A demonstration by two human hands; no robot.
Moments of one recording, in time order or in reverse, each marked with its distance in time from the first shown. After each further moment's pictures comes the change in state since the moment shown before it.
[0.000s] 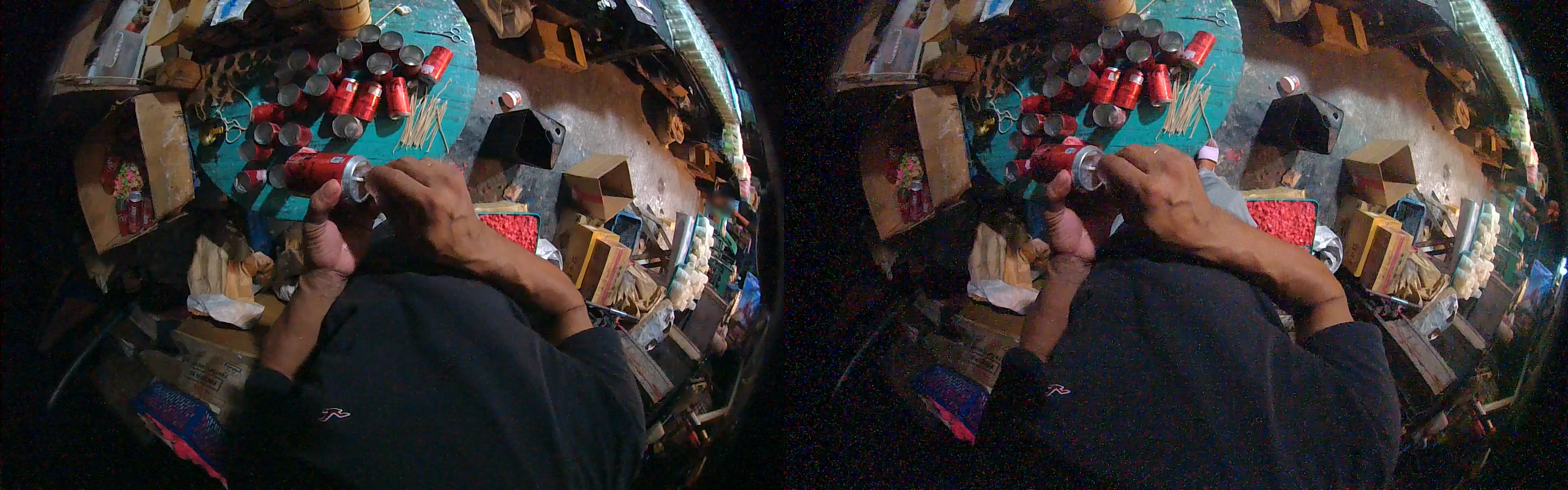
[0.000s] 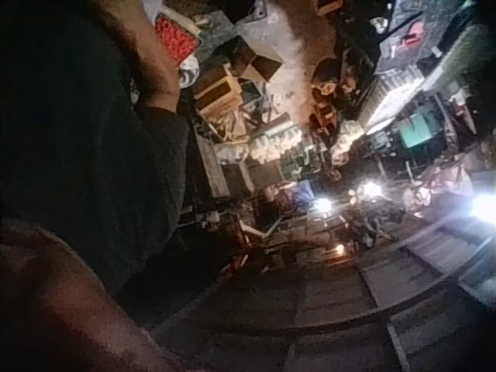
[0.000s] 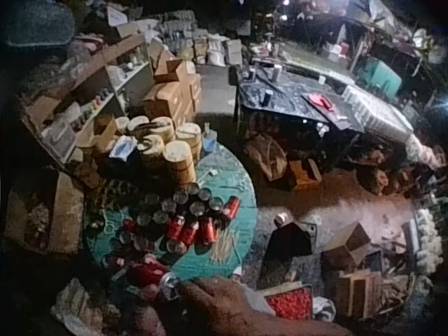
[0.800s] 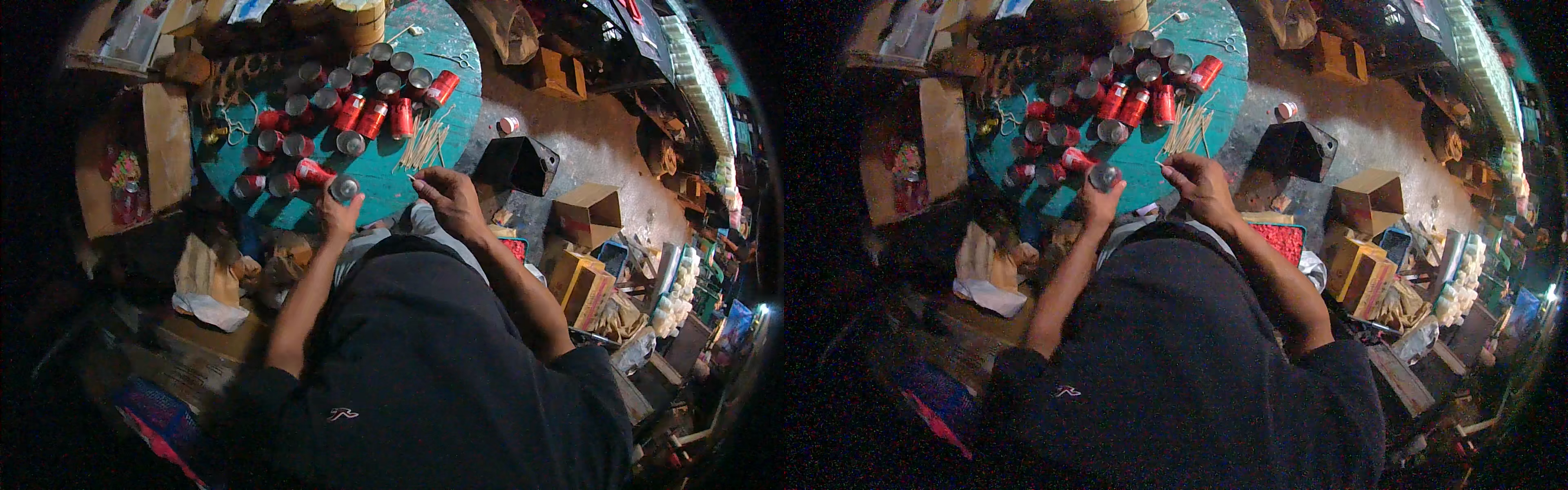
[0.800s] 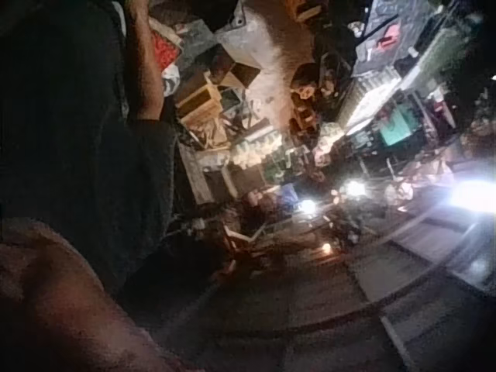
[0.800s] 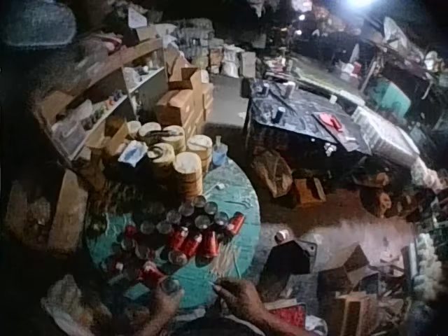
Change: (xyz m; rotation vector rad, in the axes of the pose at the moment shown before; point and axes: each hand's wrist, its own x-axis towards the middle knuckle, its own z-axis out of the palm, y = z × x) left_hand 0.119 -0.044 -0.182 1.490 0.304 0.703; right_hand -0.038 0.094 0.019 0.506 -0.078 0.814
